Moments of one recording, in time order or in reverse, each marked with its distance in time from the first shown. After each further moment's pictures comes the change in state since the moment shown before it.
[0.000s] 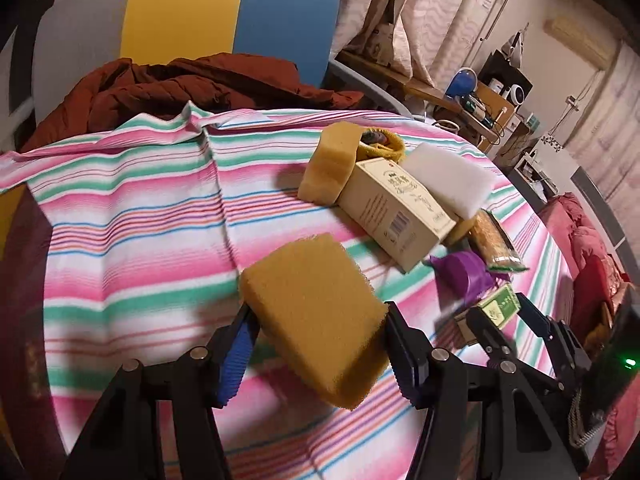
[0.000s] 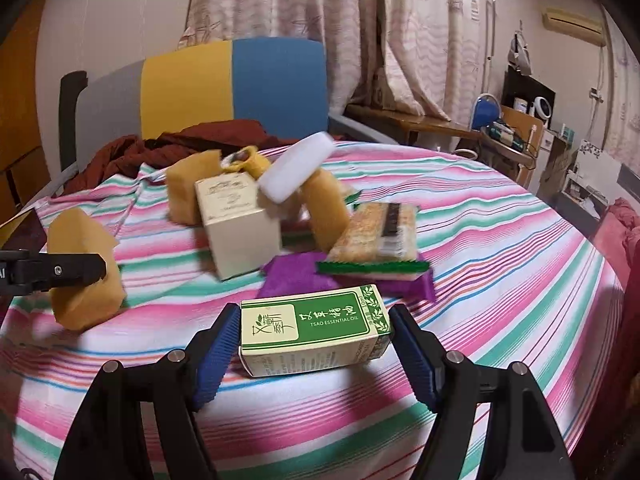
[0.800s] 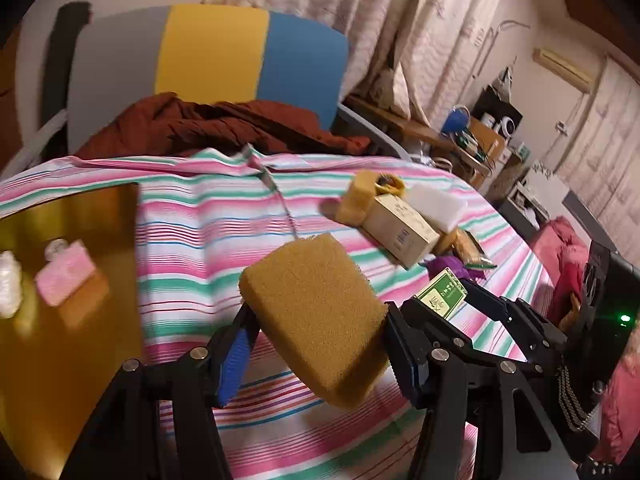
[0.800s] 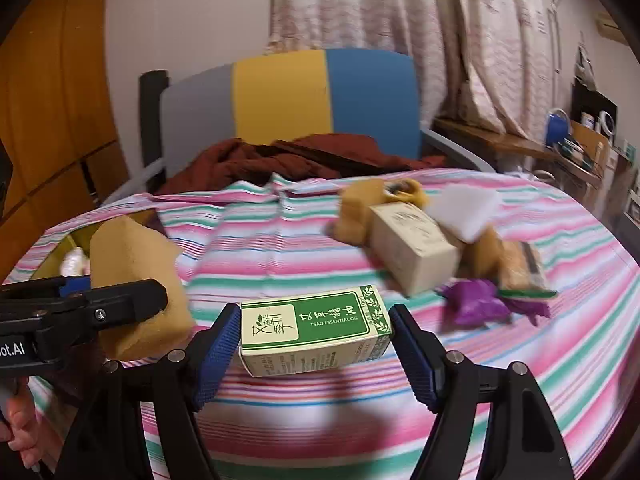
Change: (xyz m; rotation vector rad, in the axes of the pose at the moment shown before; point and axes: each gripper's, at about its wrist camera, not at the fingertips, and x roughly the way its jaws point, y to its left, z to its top) left arm -0.108 0.050 -0.037 -0.018 -0.157 -0.006; right arm -0.054 0.111 0.026 -0.086 -0.036 0.275
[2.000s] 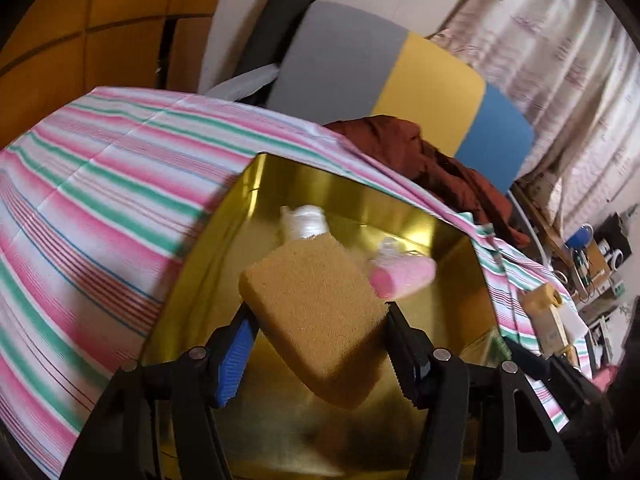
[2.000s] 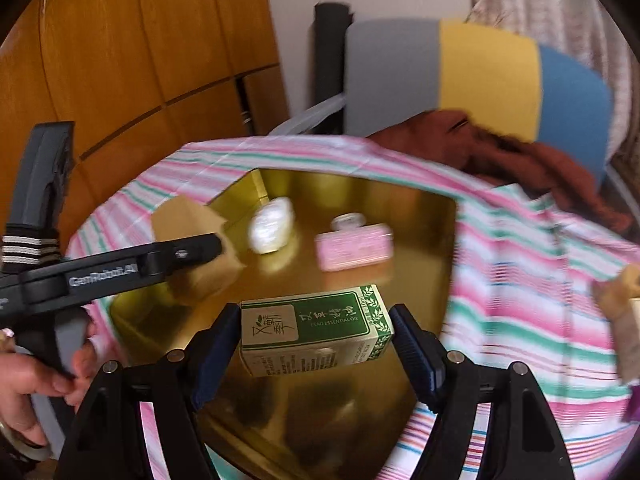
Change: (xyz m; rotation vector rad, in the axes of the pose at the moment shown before) left arm -0.105 0.235 -0.041 -0.477 -0.092 0.368; right arm 0.054 0.237 0.022 -0.272 0.246 0.490
